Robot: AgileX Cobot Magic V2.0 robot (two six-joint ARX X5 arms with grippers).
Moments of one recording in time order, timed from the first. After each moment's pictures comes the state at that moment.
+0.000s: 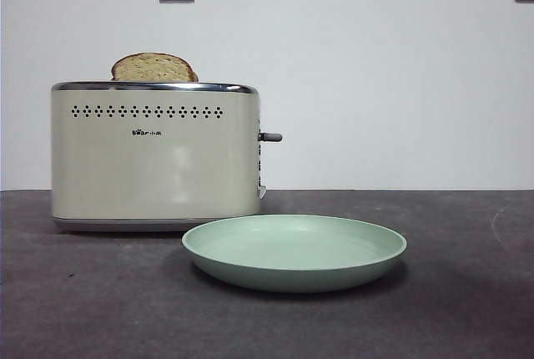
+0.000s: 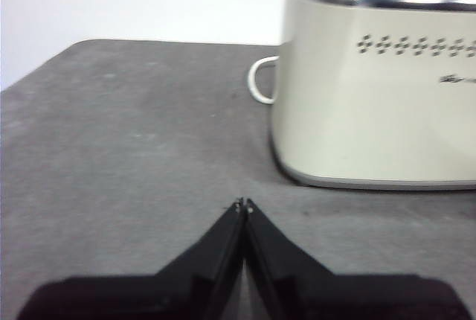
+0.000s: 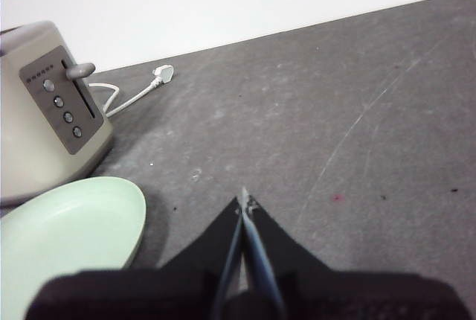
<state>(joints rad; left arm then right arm) 0.01 0.00 0.02 -0.17 -0.01 -0.06 0.06 0.01 0.02 -0.16 -0.16 0.22</state>
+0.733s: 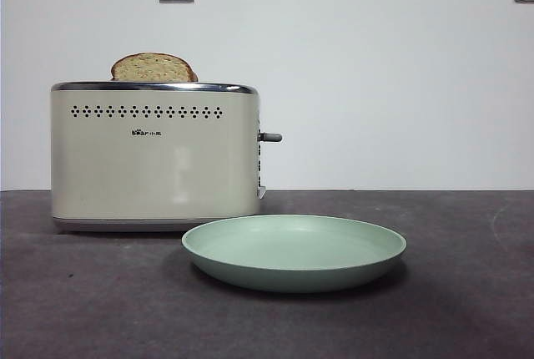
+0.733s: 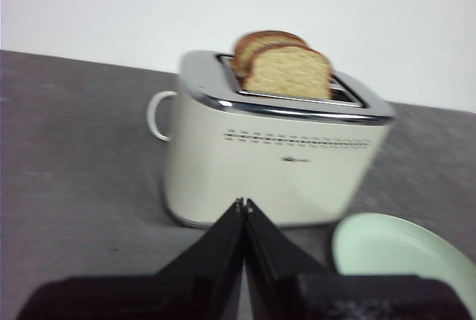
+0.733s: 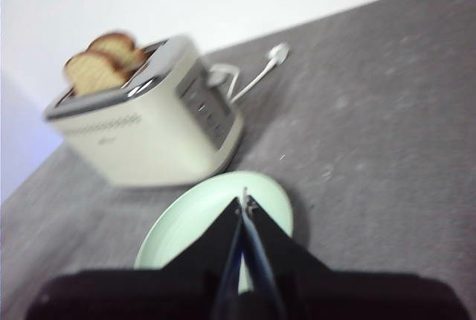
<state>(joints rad) 0.01 0.10 0.46 -0.52 0.23 -0.20 0.08 0.35 0.43 -0.33 -0.45 0.30</state>
